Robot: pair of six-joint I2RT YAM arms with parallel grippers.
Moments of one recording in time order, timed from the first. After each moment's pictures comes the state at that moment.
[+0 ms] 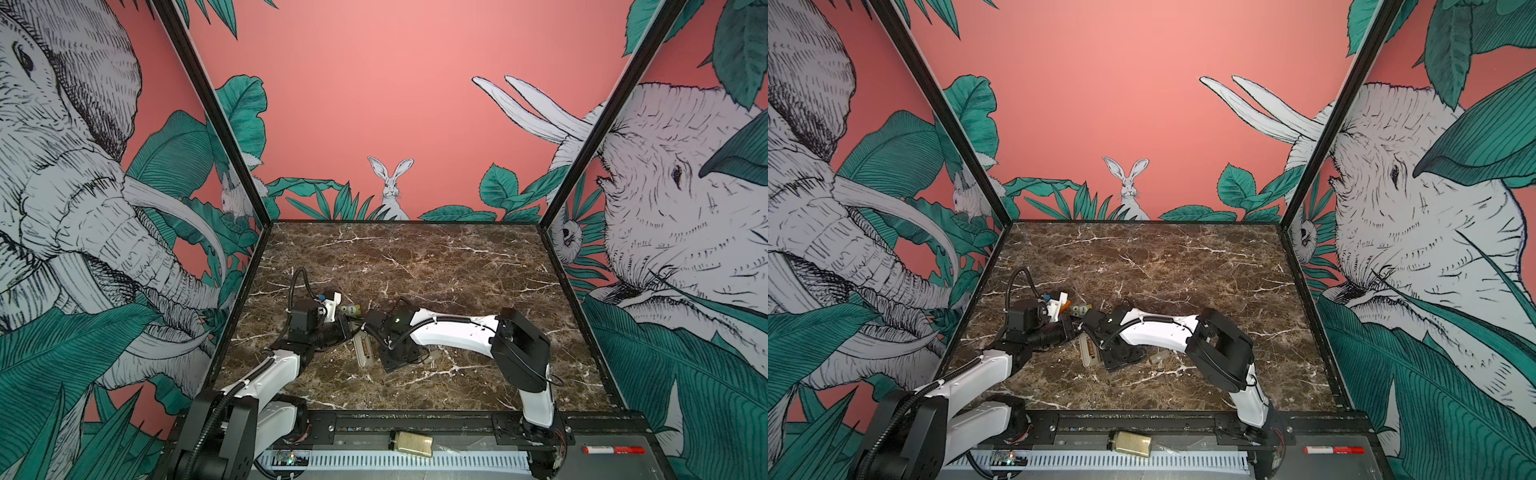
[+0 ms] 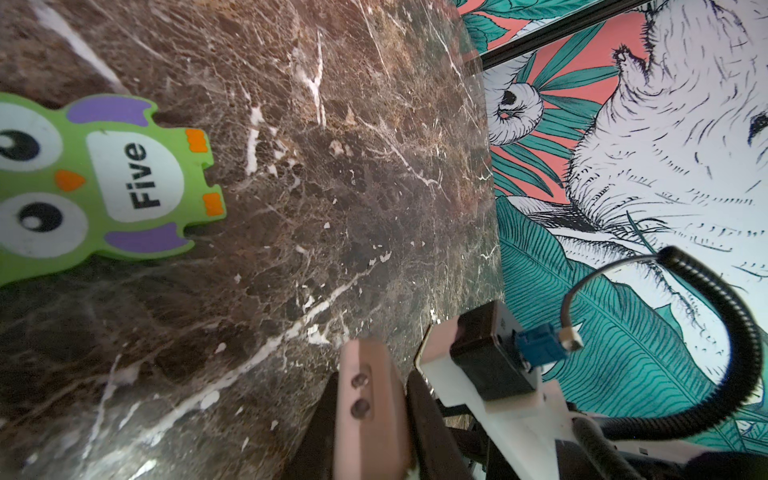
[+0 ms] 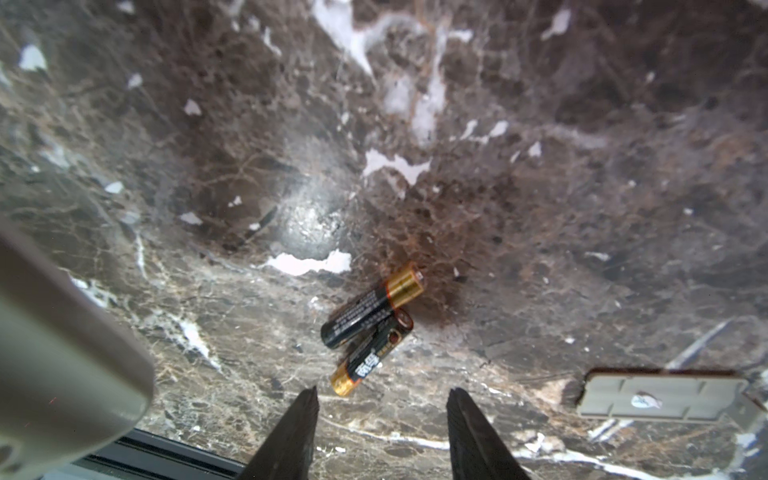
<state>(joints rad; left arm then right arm) -0.21 1.10 0.30 0.16 0.74 -0.70 1.15 2.00 1.47 -0.96 -0.06 0.74</state>
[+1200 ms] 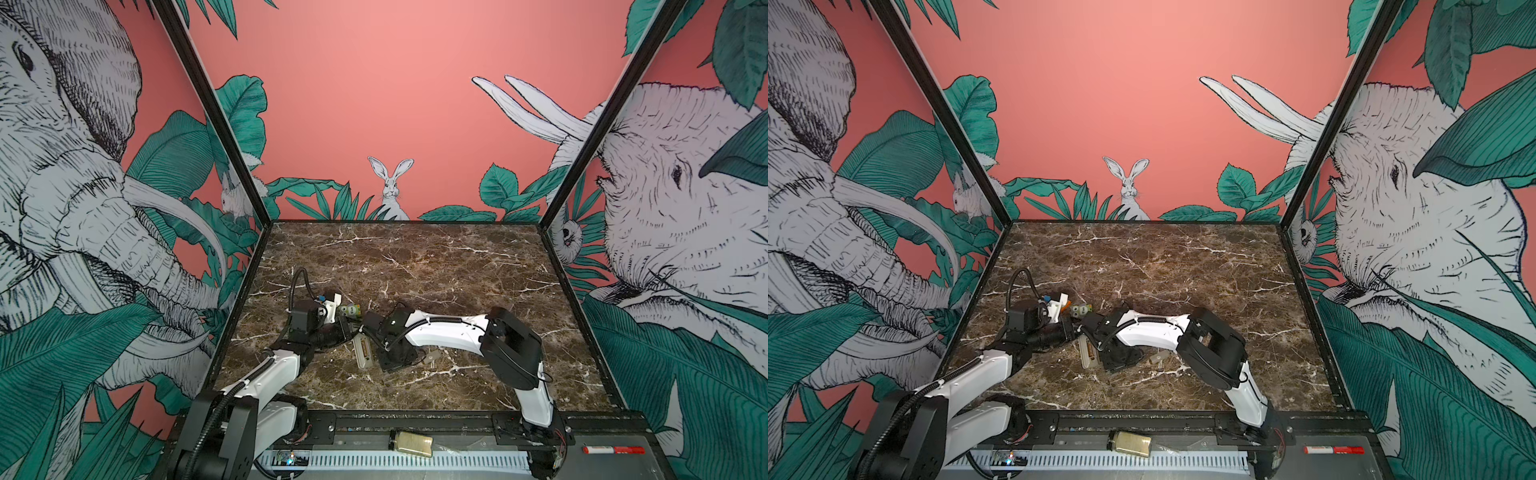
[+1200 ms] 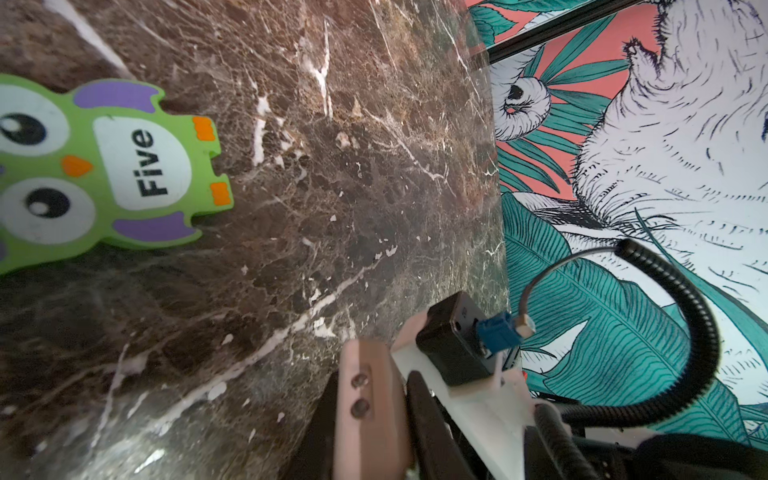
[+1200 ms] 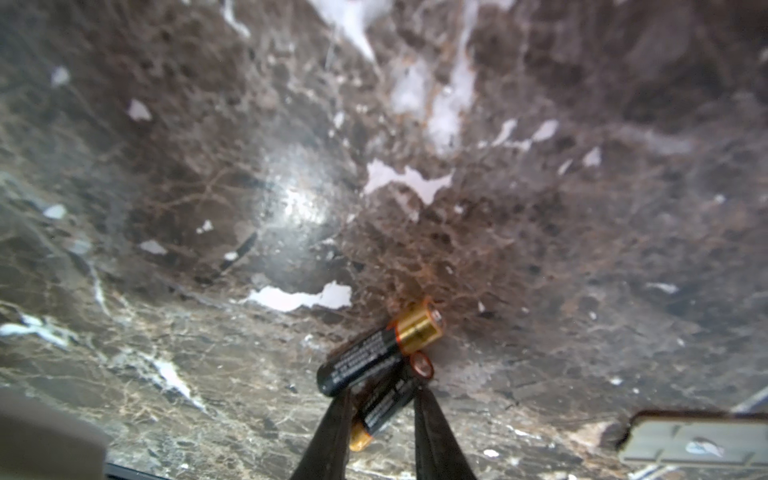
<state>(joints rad) -0.21 1.10 0.30 0.13 0.74 -0.68 1.14 2.04 1.46 -0.93 -0.08 0.76</state>
